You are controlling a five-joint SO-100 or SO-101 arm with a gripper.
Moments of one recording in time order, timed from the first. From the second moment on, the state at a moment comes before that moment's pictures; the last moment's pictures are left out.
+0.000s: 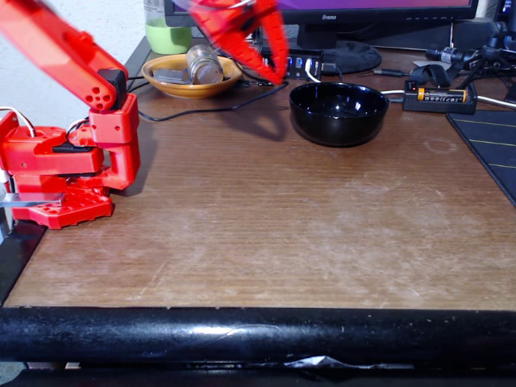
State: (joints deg) arm 2.4 151.6 123.4 68.5 -18.0
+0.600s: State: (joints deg) arm 3.8 189.7 157.5 66.7 -14.9
